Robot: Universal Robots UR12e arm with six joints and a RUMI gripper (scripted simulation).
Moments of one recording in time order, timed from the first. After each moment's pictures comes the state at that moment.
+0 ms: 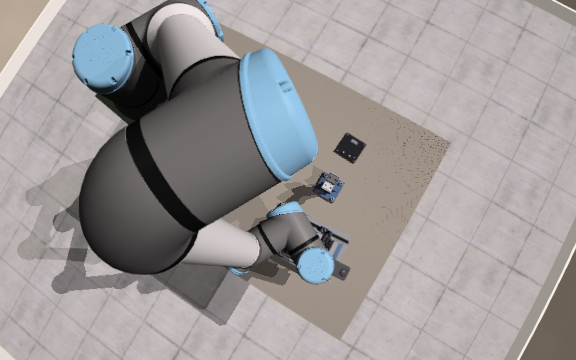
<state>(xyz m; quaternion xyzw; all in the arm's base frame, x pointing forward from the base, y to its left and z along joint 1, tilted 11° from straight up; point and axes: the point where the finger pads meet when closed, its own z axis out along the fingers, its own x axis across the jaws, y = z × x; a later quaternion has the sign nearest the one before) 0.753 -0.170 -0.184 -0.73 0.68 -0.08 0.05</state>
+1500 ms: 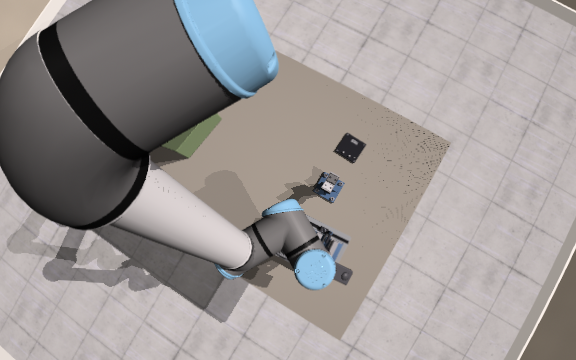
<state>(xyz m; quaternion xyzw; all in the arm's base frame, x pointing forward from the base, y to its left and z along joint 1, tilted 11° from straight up) 0.739 -0.168 -0.109 -0.73 0.68 -0.08 0.05</state>
